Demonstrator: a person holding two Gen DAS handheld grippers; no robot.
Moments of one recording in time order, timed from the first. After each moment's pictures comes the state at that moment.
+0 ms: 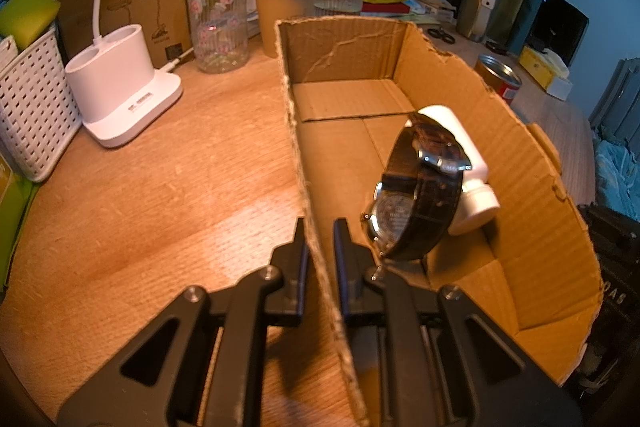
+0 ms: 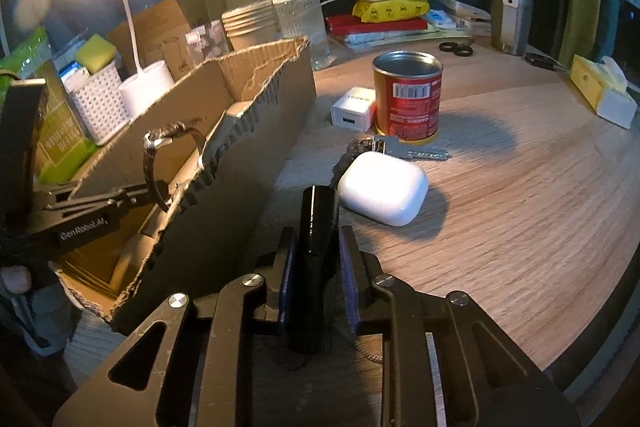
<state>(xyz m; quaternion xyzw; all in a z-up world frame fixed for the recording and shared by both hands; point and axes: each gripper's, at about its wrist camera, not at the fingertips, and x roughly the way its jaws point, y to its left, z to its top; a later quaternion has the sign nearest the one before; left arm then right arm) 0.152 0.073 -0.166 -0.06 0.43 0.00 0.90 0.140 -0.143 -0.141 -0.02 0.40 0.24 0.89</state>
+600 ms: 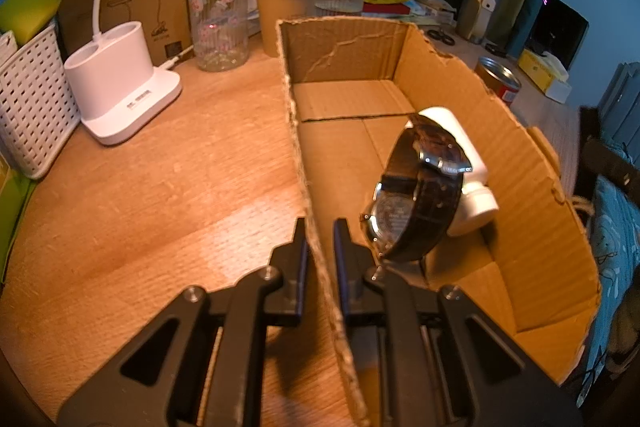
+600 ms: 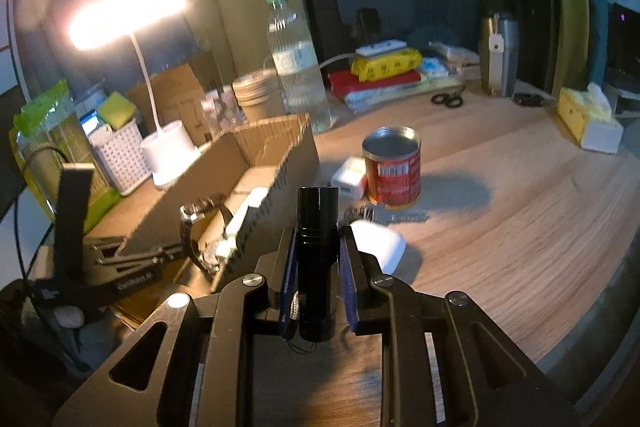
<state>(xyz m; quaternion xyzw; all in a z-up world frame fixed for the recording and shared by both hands) 0.151 0.070 -0.166 -0.06 0.43 0.00 0.90 0.131 -0.164 -0.085 0.02 0.33 0.25 0.91</state>
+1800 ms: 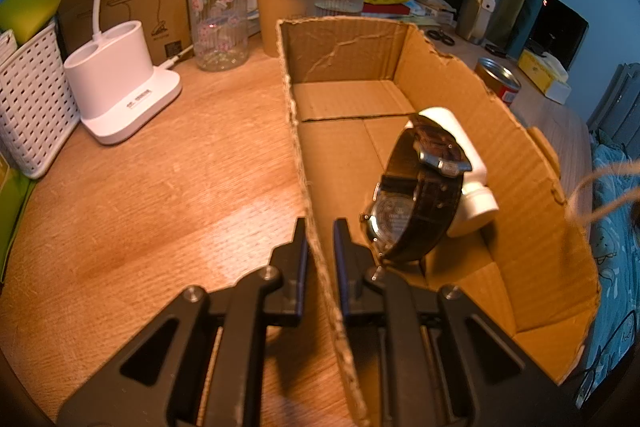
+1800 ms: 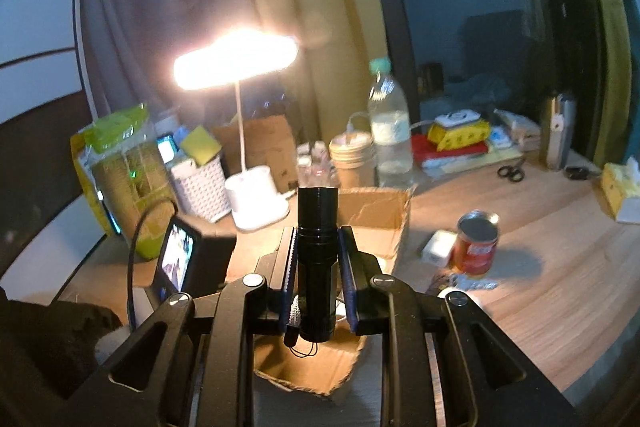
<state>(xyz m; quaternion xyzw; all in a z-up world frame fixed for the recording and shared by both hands) 0.152 0.073 -0.166 -0.06 0.43 0.00 0.90 0.097 -0.100 -0.036 0.01 0.26 0.34 0.90</state>
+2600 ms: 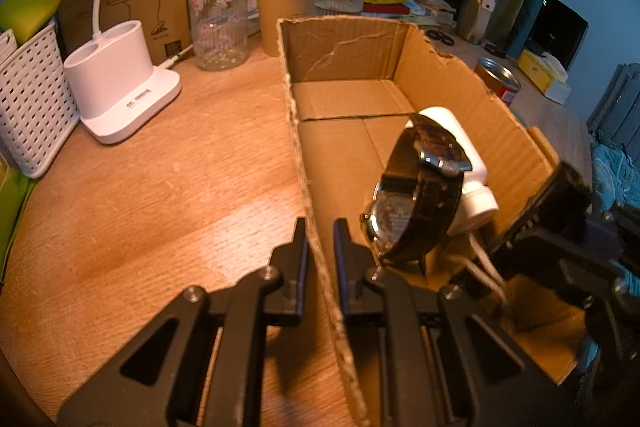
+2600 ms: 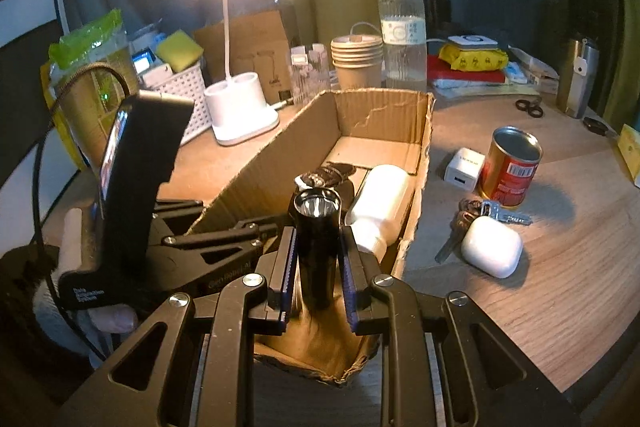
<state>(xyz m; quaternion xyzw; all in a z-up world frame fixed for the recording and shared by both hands) 0.152 0.073 -0.166 -0.06 0.43 0.00 0.90 0.111 -0.066 -0.099 -0.05 0.36 0.32 0.87</state>
